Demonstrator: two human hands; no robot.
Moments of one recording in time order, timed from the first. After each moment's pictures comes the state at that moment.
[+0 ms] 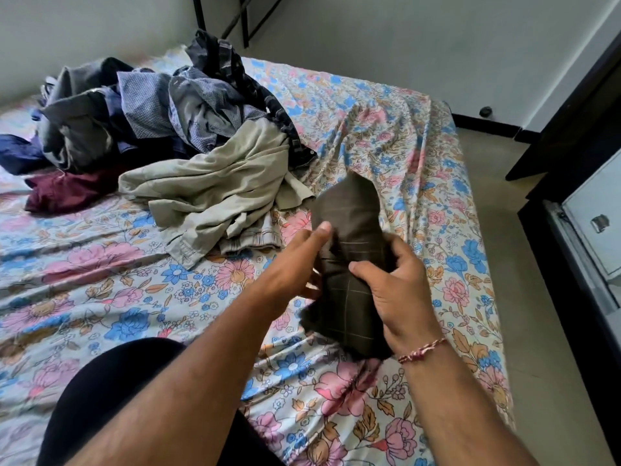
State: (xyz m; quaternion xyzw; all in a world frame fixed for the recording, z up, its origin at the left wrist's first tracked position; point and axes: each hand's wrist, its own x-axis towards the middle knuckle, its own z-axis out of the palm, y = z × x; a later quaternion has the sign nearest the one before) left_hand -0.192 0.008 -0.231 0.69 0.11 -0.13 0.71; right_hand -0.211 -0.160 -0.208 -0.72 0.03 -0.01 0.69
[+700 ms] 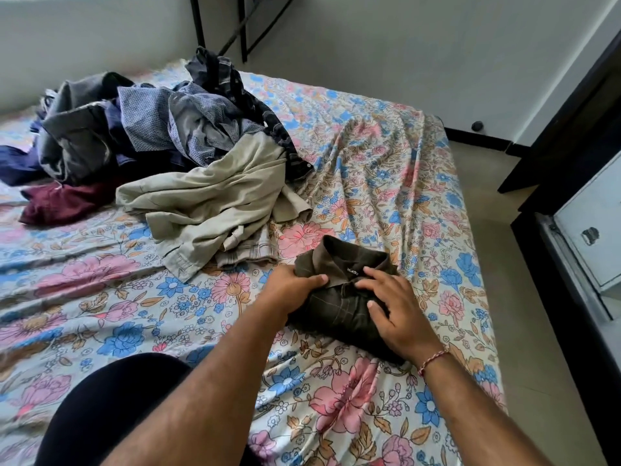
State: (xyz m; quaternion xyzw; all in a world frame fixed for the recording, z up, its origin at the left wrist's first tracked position) left_hand -0.176 0.006 -0.258 0.71 0.24 -0.12 0.65; right_hand -0.166 -0.231 -0.299 -0.92 -0.23 -0.03 0.31
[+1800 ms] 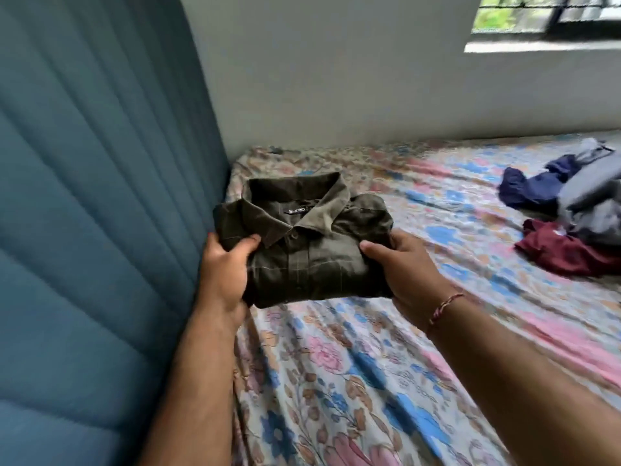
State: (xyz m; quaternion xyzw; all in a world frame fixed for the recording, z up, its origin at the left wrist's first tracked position) left_hand -0.682 0.487 -0.222 0.33 0.47 0.61 0.54; right_hand -0.450 0.429 -0.199 -0.58 -0.34 0.49 0.56
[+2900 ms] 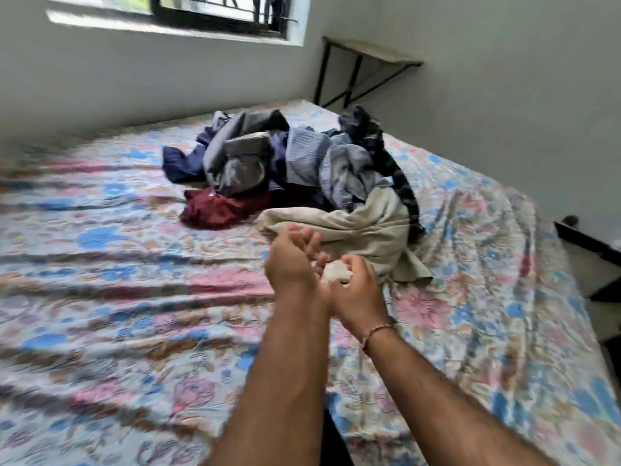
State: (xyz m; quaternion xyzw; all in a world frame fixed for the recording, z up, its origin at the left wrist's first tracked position) left_hand -0.205 0.207 -0.175 0.21 0.32 0.24 0.89; right_hand -0.146 0.111 -0.252 -0.90 -0.18 -0.02 0.39
